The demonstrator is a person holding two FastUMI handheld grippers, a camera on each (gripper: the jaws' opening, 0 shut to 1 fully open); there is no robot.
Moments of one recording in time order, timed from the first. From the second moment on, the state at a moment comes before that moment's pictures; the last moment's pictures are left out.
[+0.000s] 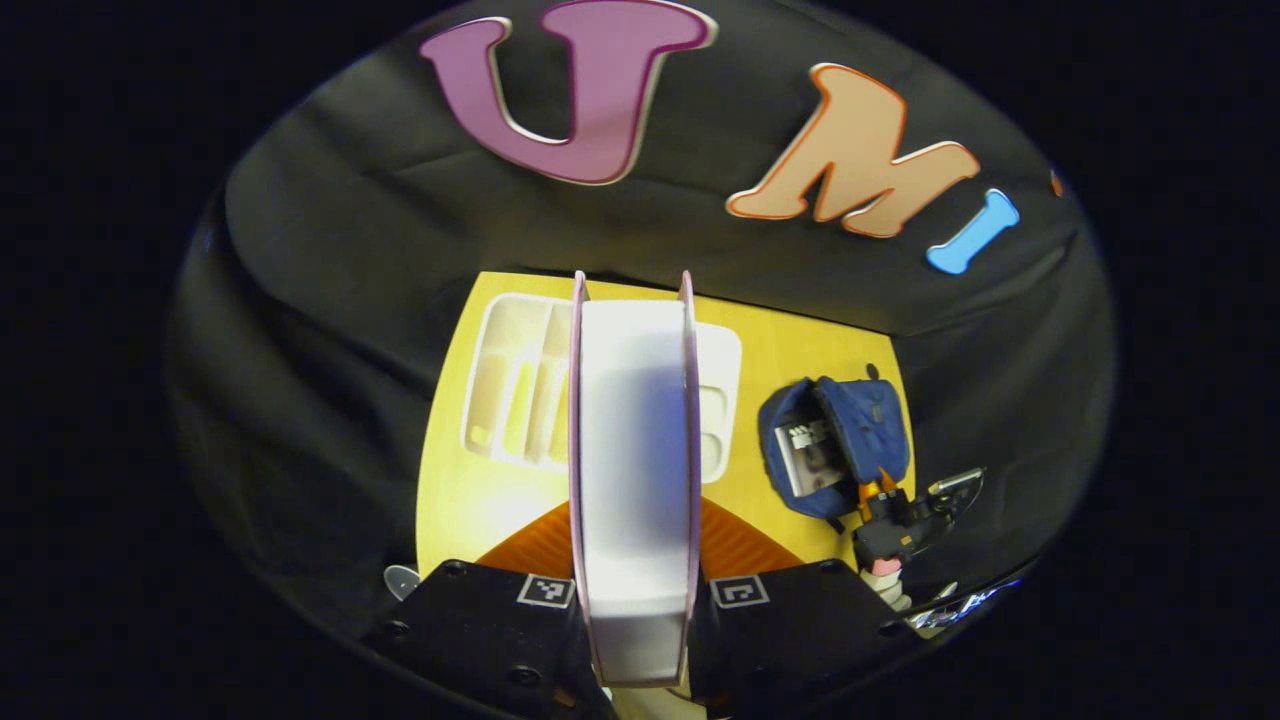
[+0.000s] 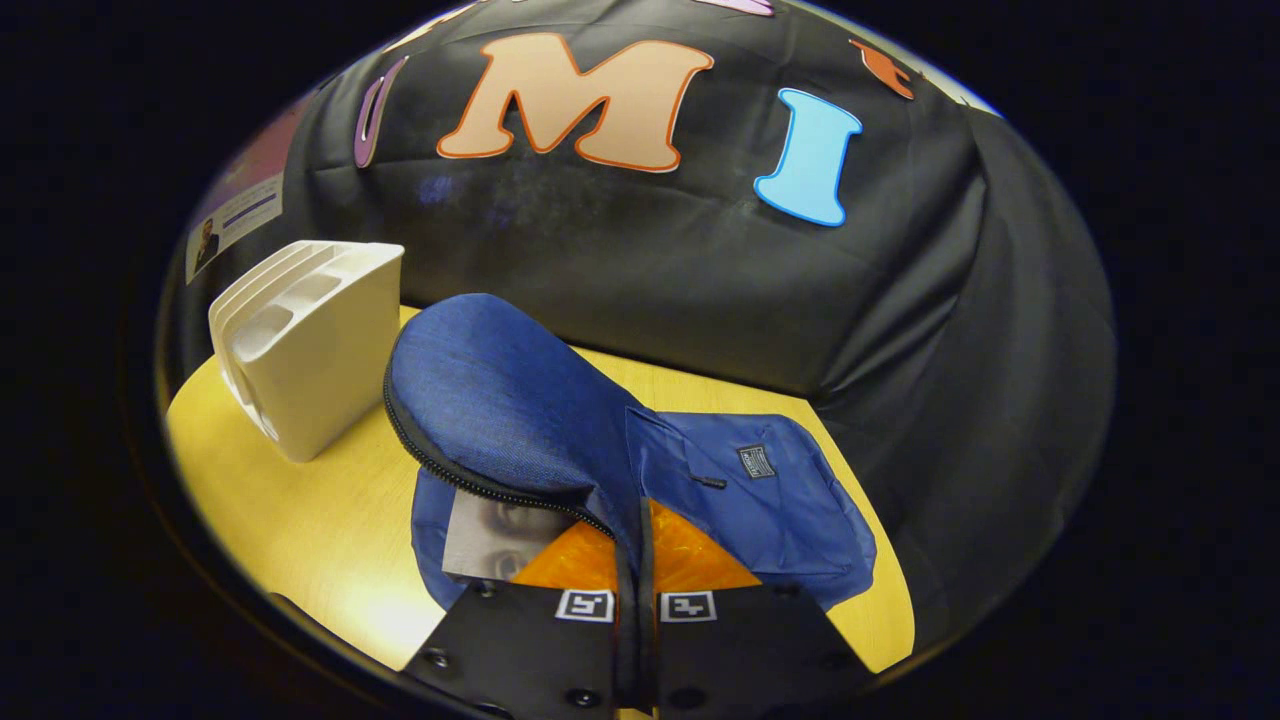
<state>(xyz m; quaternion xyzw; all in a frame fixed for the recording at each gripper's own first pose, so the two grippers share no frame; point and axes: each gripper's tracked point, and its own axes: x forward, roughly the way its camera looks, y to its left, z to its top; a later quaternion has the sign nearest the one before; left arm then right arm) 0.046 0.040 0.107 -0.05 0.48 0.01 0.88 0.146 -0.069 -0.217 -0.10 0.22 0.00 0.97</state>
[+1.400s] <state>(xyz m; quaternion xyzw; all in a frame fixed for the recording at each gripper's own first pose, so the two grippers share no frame) 0.116 -0.233 -0.135 -0.31 0.42 -0.17 0.84 0.139 -0.081 -0.203 -0.01 0.19 0.00 0.98</state>
